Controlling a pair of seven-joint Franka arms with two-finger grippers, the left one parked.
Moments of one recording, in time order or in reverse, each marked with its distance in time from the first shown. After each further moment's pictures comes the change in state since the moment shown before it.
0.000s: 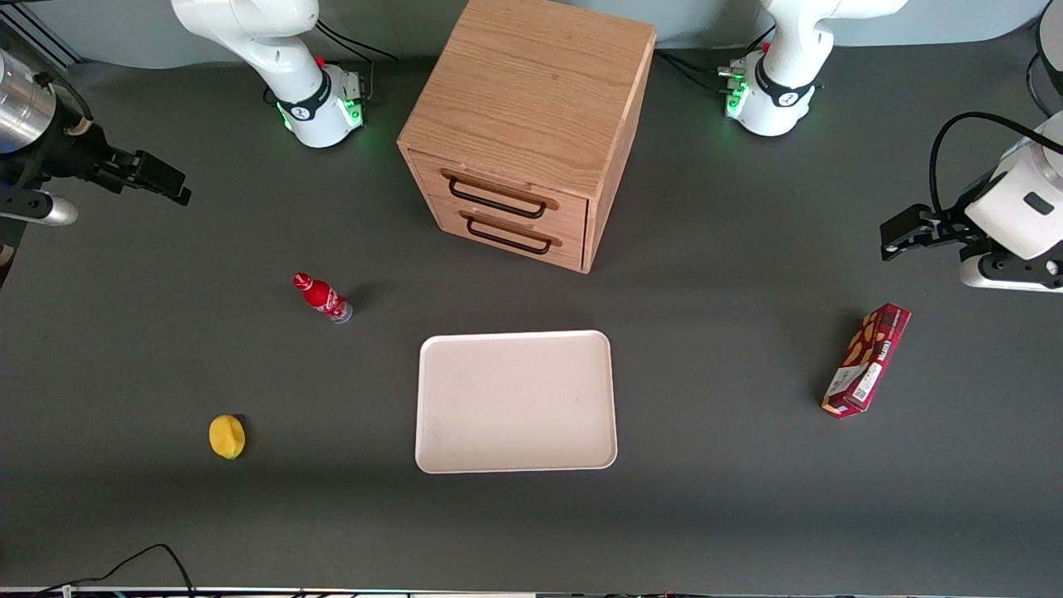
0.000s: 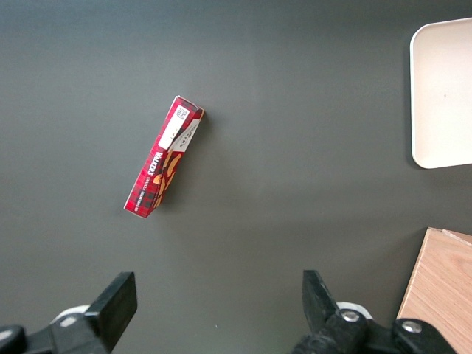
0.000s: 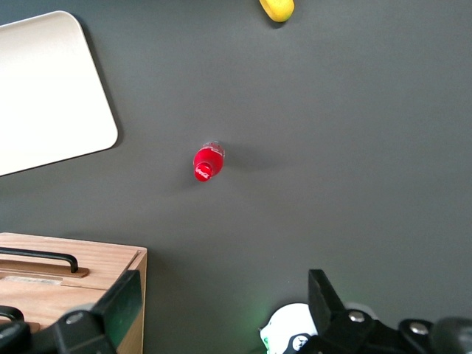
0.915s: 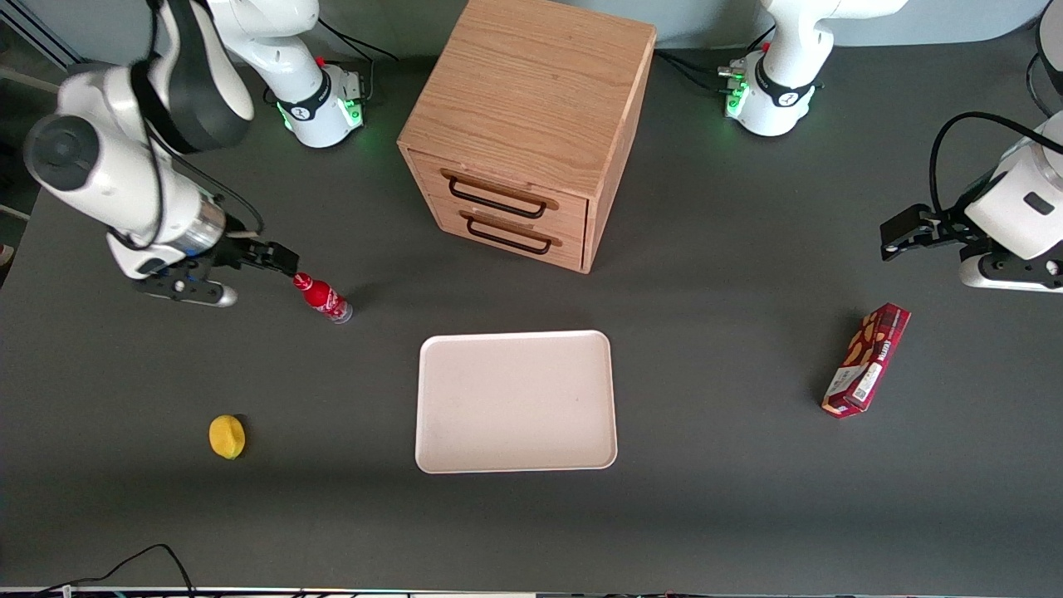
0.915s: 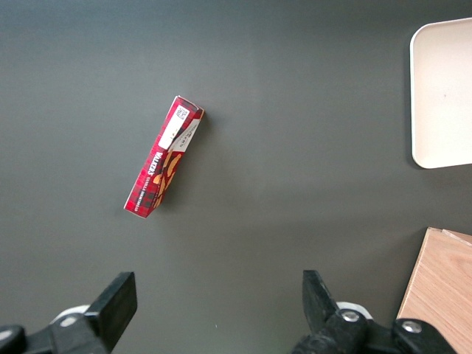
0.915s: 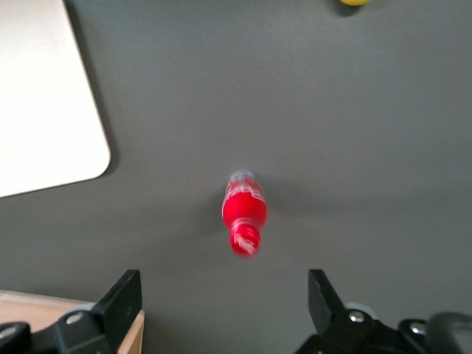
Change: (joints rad) arm 0.012 0.062 0.090 -0.518 0.006 0.641 0.053
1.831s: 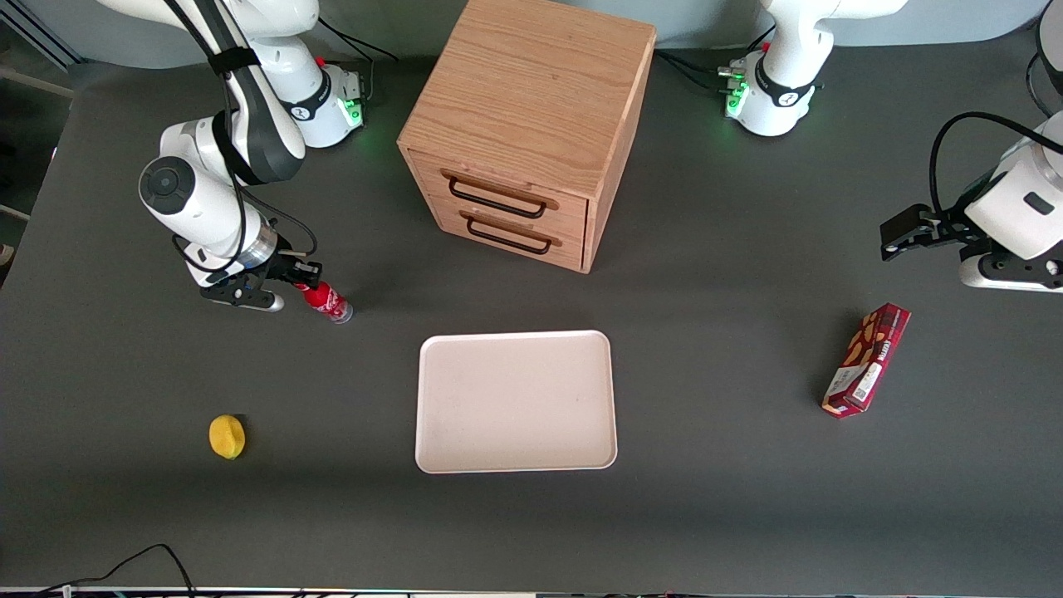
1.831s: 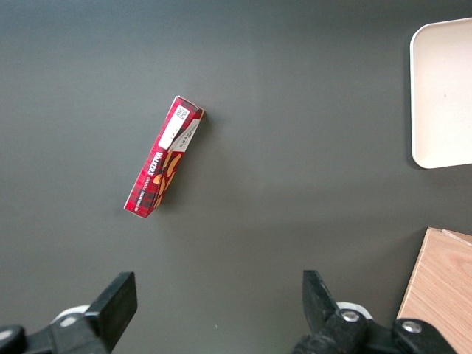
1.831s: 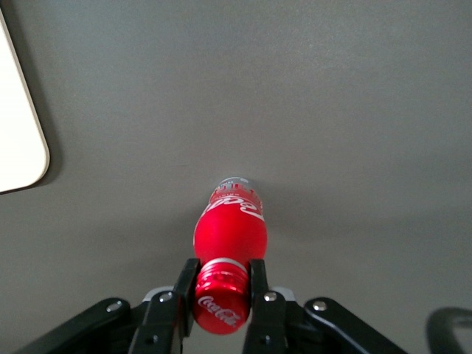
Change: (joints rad) arm 0.000 0.024 -0.001 -0.240 0.000 0.298 0.002
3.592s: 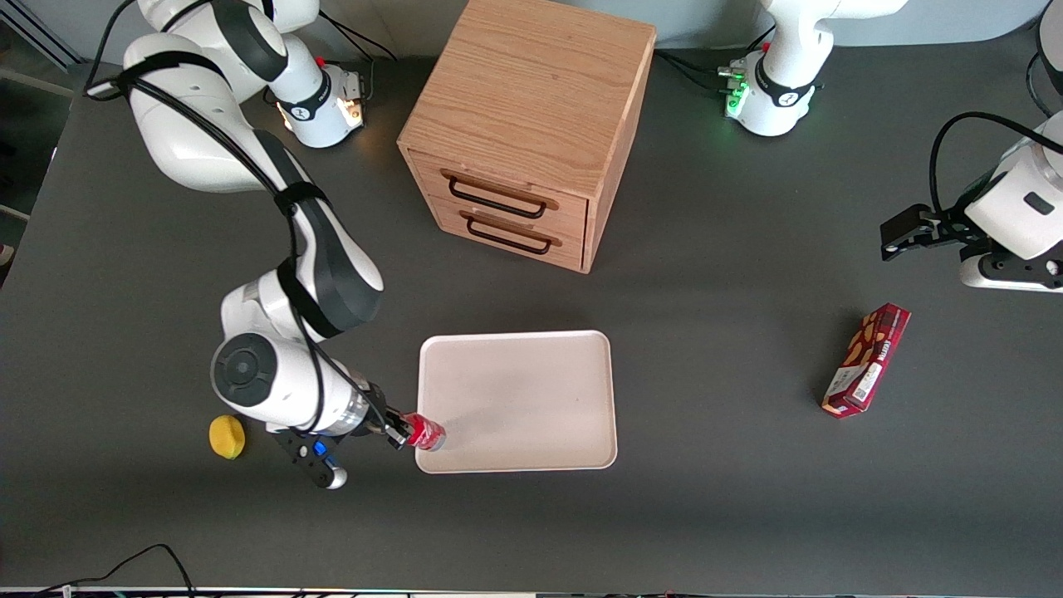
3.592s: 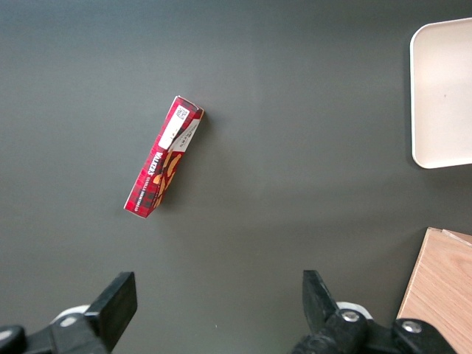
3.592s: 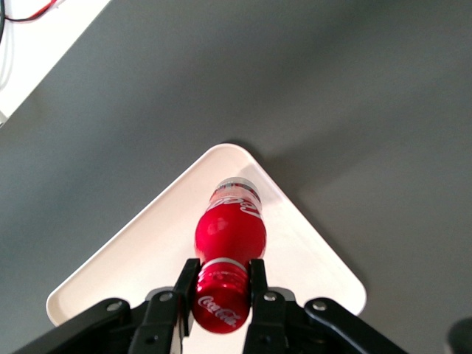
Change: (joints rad) arm 0.200 0.909 0.105 1.422 -0.149 -0.429 0.757
